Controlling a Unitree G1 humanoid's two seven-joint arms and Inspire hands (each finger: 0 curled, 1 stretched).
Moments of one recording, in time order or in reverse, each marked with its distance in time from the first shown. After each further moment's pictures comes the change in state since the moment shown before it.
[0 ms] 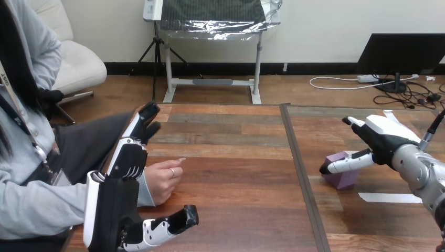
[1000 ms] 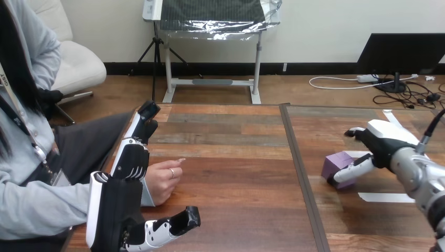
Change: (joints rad) left arm 0.005 0.005 -0.027 -0.004 -0.022 0.006 -0.009; right arm -0.001 0.028 0.020 0.000 -0.016 0.091 -0.012
